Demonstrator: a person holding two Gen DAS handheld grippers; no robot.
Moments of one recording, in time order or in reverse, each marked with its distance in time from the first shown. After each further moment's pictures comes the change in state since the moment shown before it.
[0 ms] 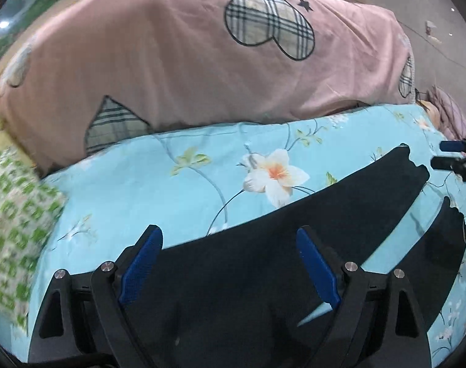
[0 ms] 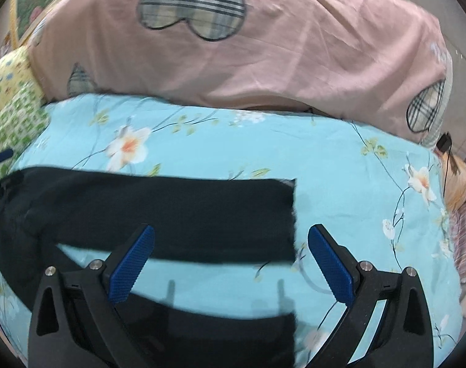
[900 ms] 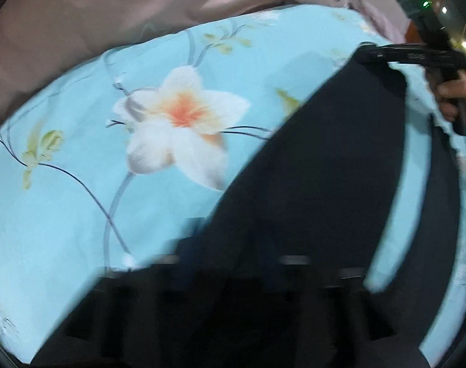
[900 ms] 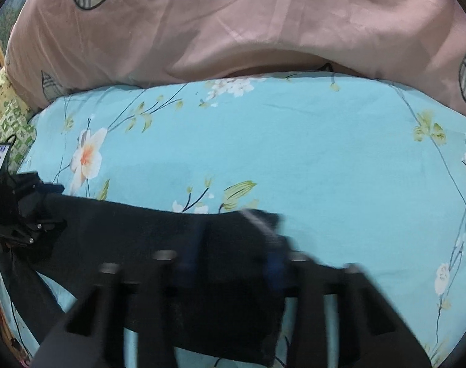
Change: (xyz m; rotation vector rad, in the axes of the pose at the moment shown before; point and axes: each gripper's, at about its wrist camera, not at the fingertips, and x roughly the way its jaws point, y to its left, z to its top) left arm 0.140 -0.039 0.006 0.301 0.354 -0.426; right arm 0.109 -0.059 0.031 0.079 0.148 0.142
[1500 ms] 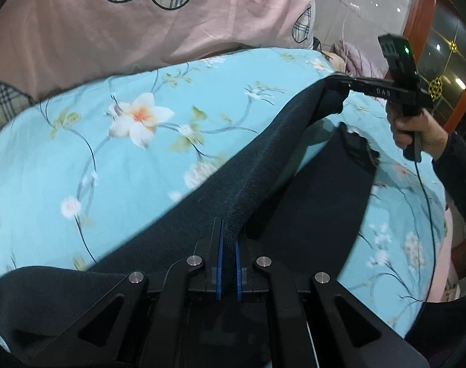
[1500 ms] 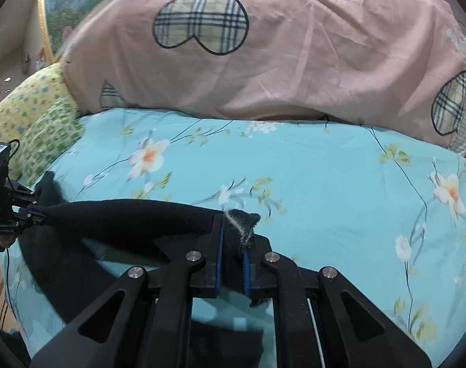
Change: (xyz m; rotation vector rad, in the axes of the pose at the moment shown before) left arm -0.115 -0.100 -0.082 -0.101 -0.185 -0.043; right arm -0.104 0.017 -0.067 -0.140 -0.232 0.094
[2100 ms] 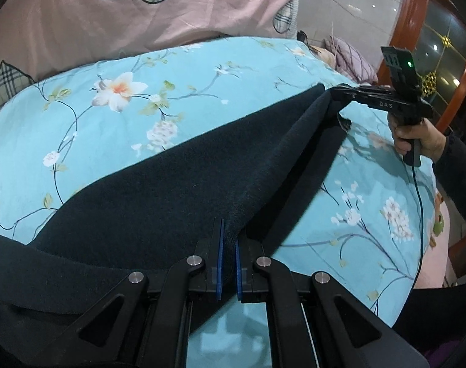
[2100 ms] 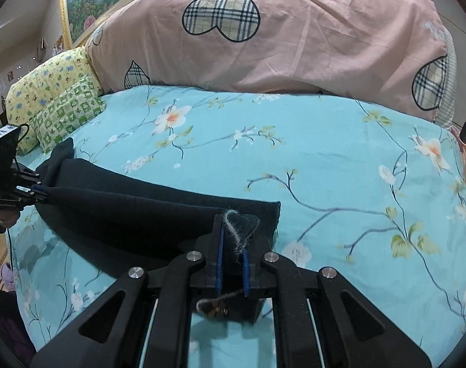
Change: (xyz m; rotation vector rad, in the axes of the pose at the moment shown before) left arm -0.008 -0.051 -0.062 0.009 -0.005 -0.007; right arm -0.054 0.010 -0.090 -0.043 -0.004 0.008
